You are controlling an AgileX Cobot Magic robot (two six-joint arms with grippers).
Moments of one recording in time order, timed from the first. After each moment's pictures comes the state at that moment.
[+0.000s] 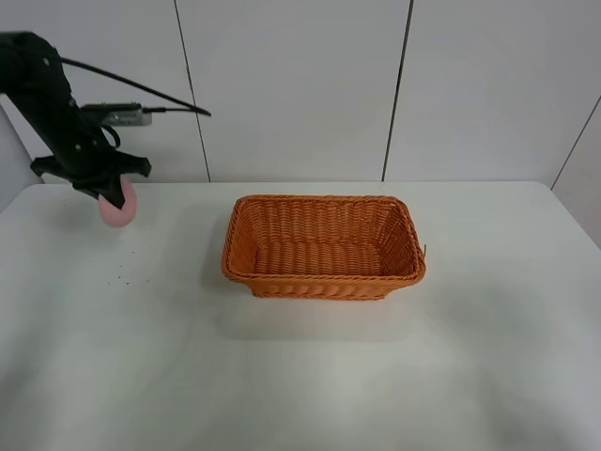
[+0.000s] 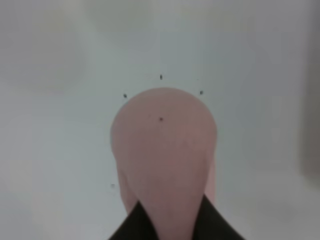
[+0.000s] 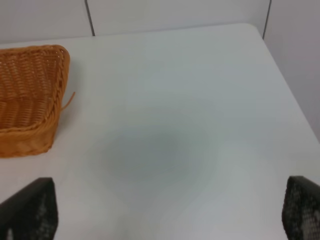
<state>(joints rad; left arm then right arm) -0.03 1.98 -1.64 -0.03 0.96 0.02 0.00 0.00 -0.49 -0.06 1.02 0.14</state>
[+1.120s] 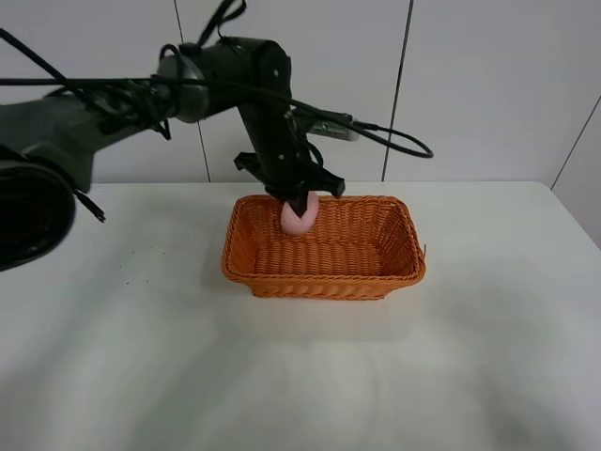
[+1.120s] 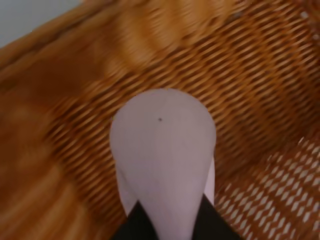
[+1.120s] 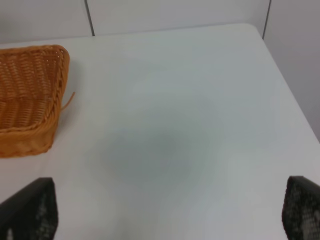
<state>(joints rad) -0.61 2.33 -2.14 -0.05 1.05 -0.06 0.00 0.00 -0.49 -0.06 1.02 0.14</state>
